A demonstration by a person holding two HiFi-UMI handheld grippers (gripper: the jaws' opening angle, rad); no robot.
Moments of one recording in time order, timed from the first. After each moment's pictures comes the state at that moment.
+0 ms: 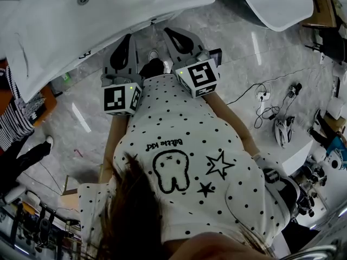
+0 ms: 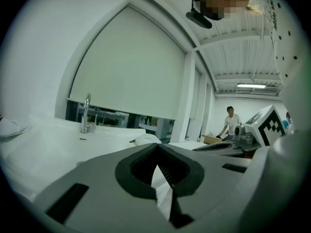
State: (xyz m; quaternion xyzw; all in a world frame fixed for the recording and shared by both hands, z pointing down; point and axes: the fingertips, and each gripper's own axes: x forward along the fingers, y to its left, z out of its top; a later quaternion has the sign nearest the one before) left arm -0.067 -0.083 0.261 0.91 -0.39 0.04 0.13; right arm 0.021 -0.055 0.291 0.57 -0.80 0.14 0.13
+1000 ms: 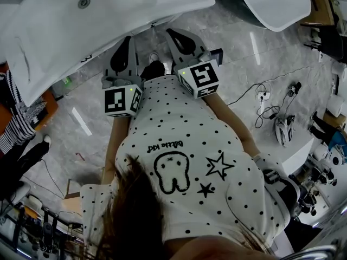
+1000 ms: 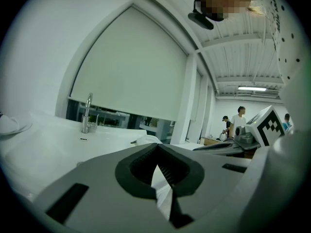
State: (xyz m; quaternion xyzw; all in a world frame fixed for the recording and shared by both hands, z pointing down) left arm -0.068 -0.090 0.257 0.91 -0.39 0.03 0.14; right arm 0.028 -0.059 0.285 0.58 -0.79 0.14 0.13
